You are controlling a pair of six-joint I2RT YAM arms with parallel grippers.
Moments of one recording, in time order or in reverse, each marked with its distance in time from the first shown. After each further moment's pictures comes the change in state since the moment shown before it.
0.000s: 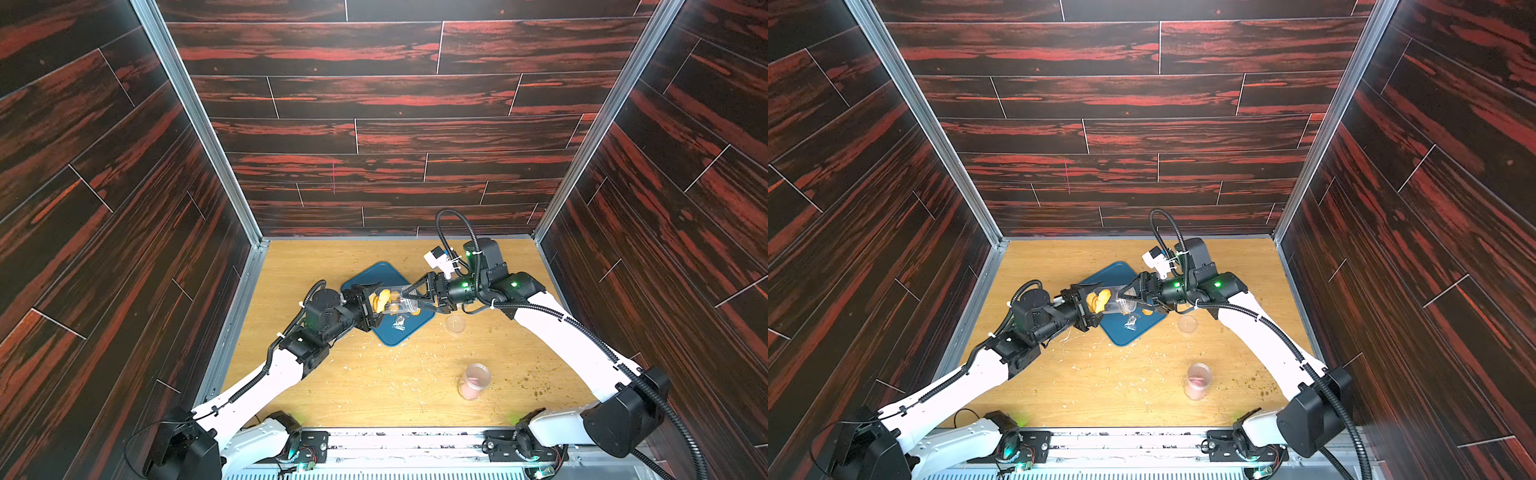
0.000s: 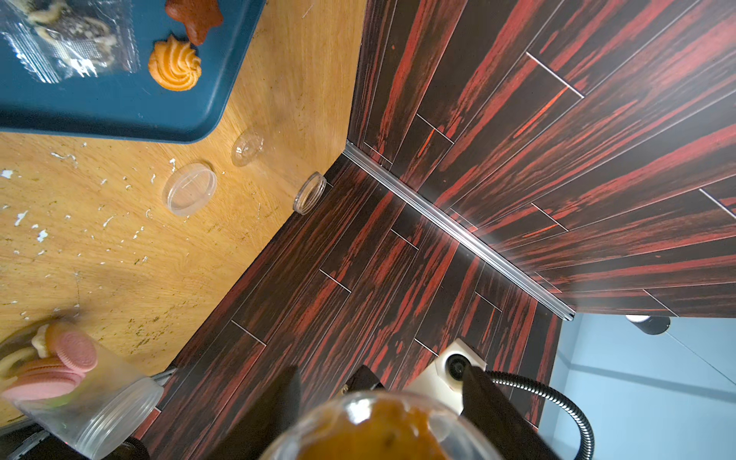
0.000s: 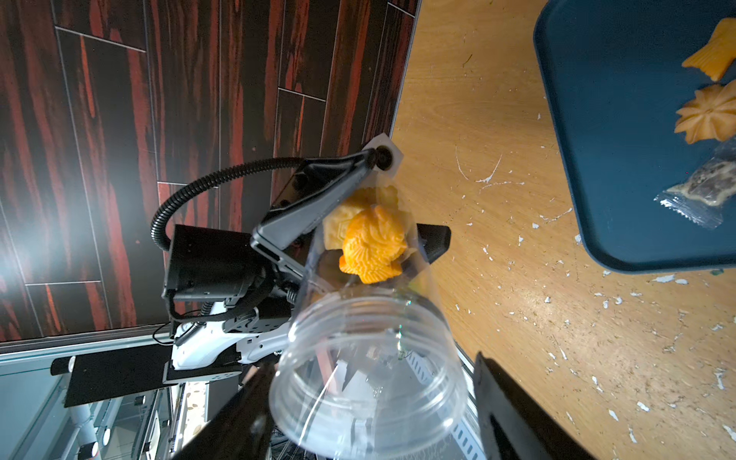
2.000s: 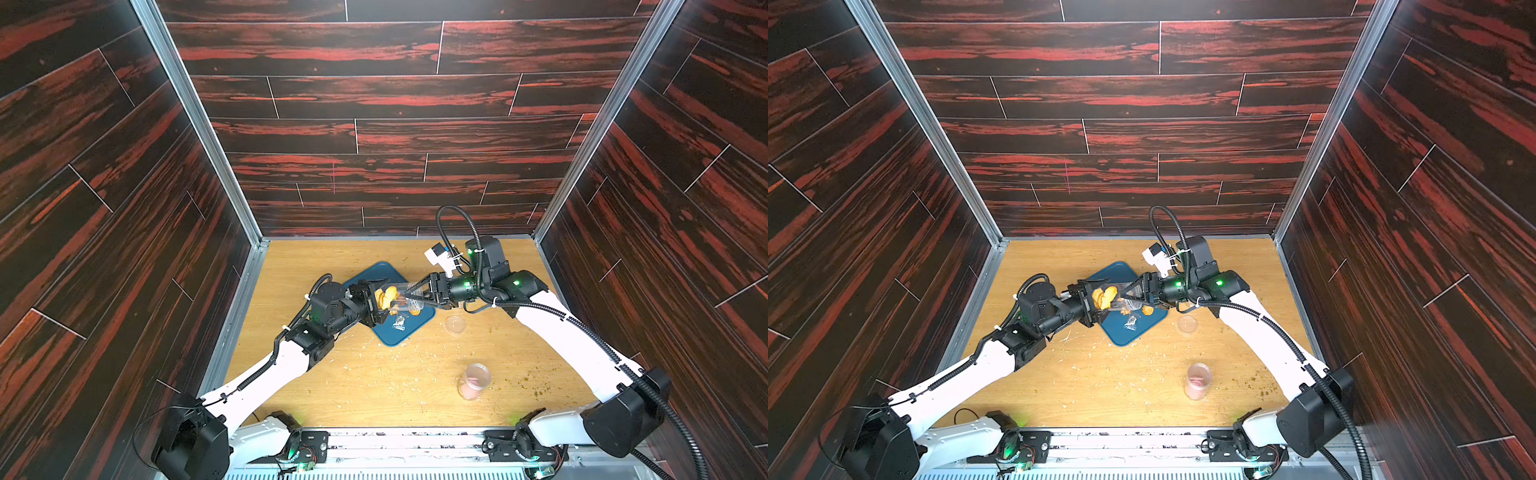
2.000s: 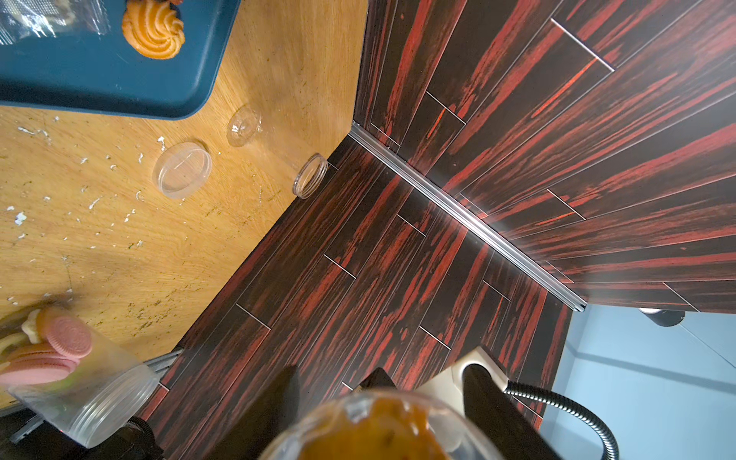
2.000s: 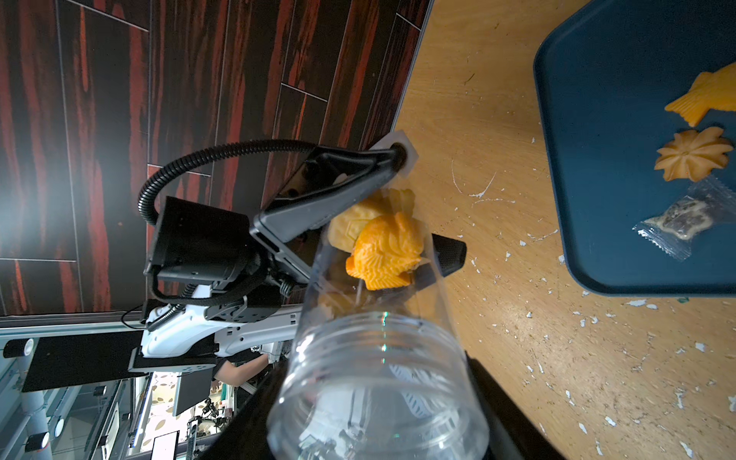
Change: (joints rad) left arm 0.000 0.087 0.066 0.021 0.069 0.000; right arm -0.007 0.000 0.020 -0.022 0.009 -0.097
